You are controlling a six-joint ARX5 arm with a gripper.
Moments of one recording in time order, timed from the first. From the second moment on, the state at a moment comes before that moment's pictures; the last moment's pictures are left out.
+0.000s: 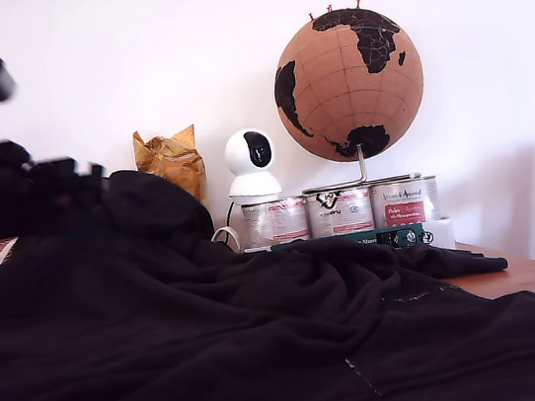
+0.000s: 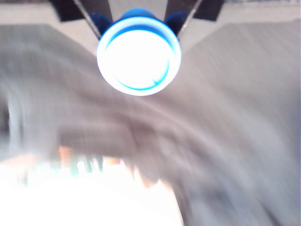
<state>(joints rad) -0.37 1.40 0.42 0.71 -0.13 -0.05</state>
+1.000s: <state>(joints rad) -0.07 1.21 0.42 0.31 -0.09 -0.04</state>
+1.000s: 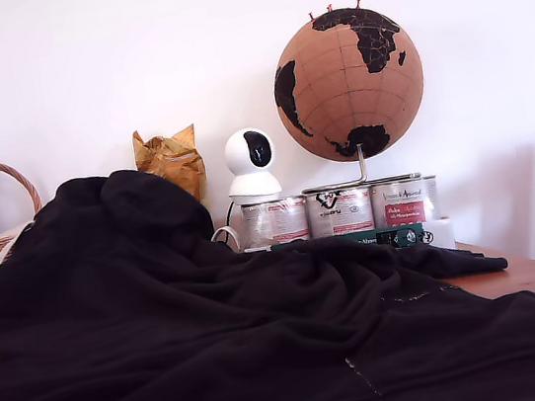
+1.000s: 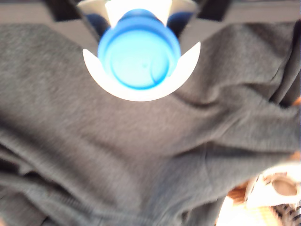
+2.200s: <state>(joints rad) -0.06 0.78 0.43 -0.01 0.00 -0.06</state>
